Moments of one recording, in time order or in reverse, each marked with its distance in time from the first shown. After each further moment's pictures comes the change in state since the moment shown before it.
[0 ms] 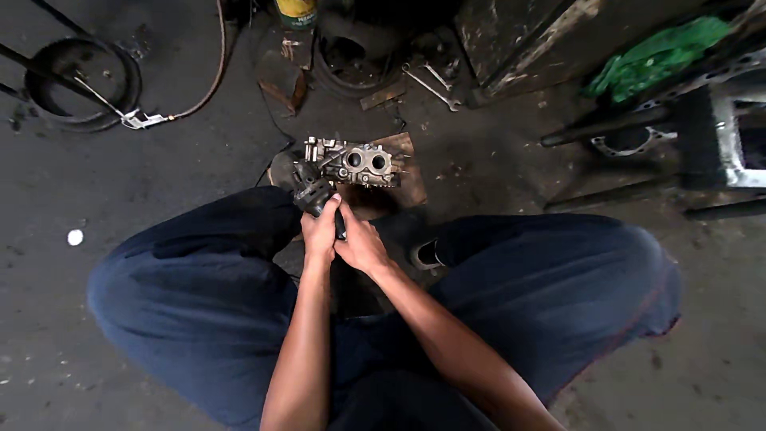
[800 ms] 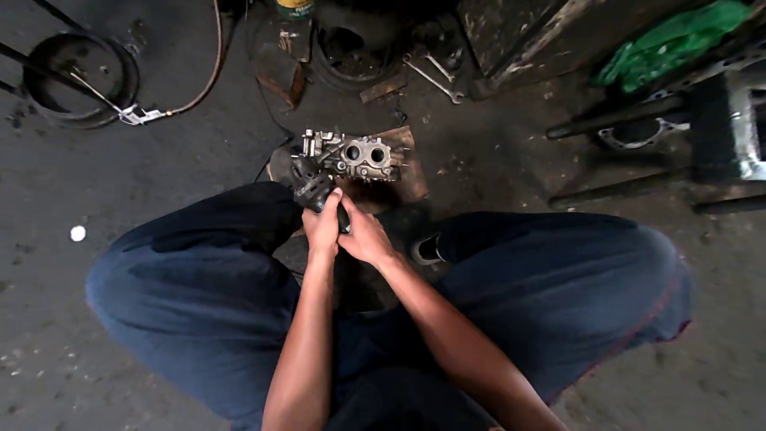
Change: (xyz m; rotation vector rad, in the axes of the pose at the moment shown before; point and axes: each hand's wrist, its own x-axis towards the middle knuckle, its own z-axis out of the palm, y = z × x) left_hand -0.005 0.000 0.011 0.040 0.051 0.000; right_hand 0.007 0.014 -0.007 0.044 -0.008 -0.037
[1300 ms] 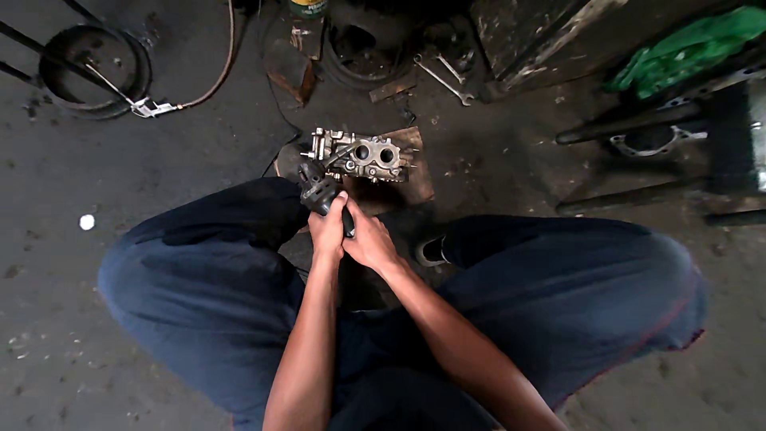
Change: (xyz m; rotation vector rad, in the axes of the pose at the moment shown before) left_hand -0.005 -0.006 -0.009 -0.087 0.018 -0.045; right_hand -0.009 -0.007 0.007 -0.069 0.009 0.018
